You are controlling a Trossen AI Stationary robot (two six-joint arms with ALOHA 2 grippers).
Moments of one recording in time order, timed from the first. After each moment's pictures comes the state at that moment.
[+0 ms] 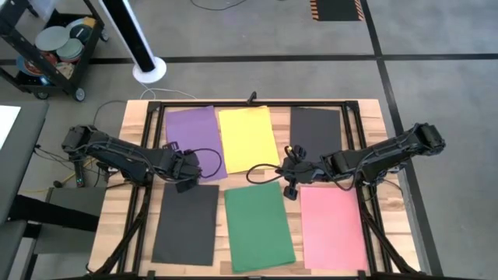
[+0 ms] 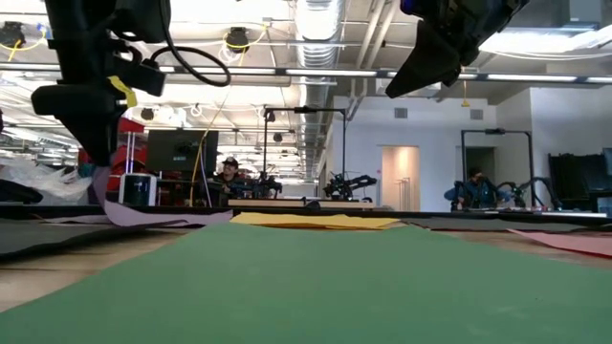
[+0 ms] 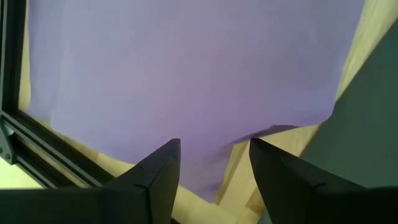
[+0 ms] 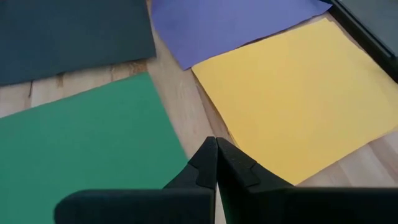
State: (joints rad) left arm -0.18 1.26 0.83 -1.19 -0.45 -0.57; right arm 0.23 1.33 0.90 -0.31 0.42 0.32
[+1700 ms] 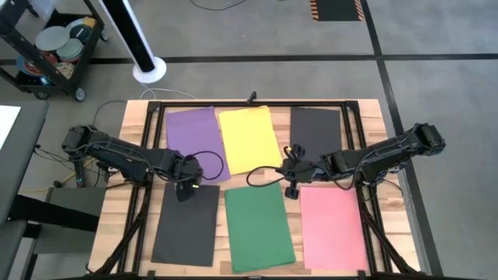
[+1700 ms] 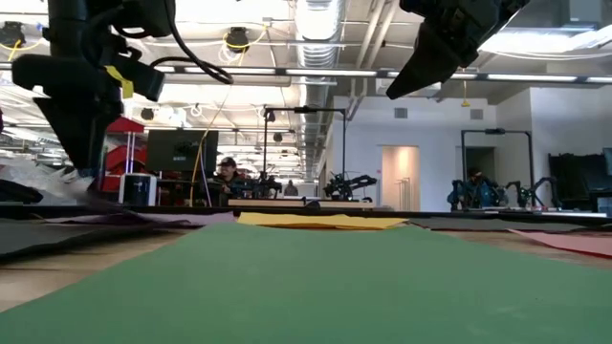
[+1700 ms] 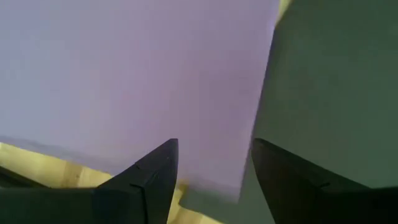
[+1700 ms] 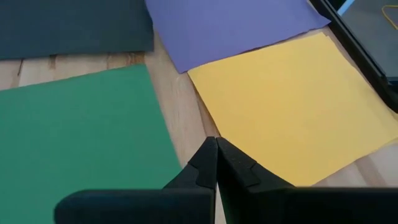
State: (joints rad) left arm -0.18 1.26 0.83 -1.11 -0.18 -0.59; right arm 0.23 1.33 0.90 -0.31 0.42 0.20
